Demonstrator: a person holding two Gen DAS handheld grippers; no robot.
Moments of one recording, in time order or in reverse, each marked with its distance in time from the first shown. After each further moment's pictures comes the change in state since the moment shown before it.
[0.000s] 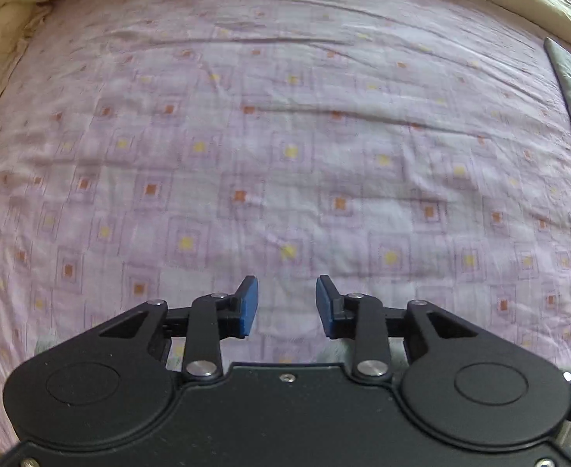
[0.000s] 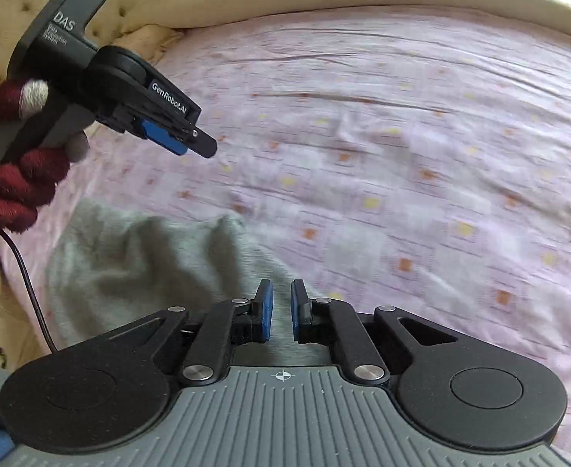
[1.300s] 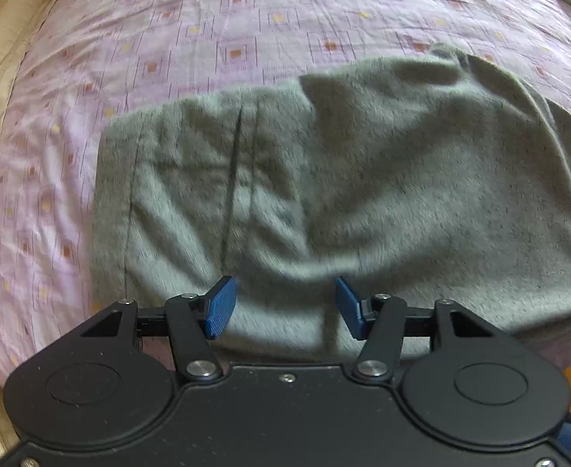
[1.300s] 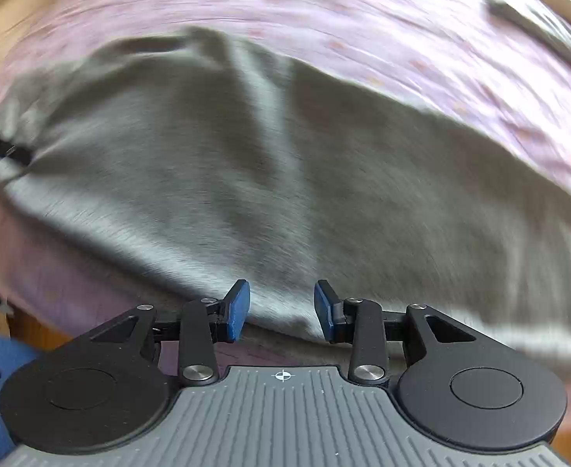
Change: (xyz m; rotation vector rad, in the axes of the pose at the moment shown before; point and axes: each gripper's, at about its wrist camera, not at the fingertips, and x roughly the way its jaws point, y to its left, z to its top) left arm -0.014 0.077 -0.182 0.124 0.074 0.070; right arm -0.017 0.060 -0.147 0.052 0.165 -0.369
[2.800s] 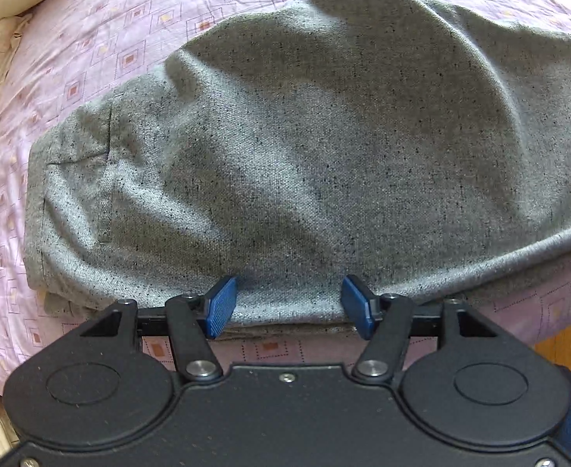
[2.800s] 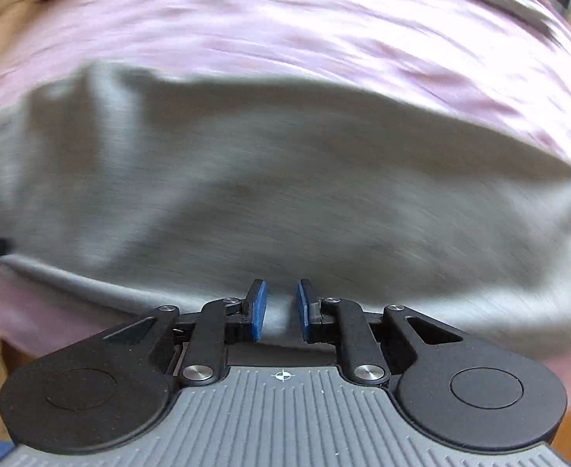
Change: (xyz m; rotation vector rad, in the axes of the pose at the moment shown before) left arm 0.010 -0.091 -0.037 0.183 -0.024 0.065; right arm 0.001 -0.097 -0.053 0.282 -0.028 -0.094
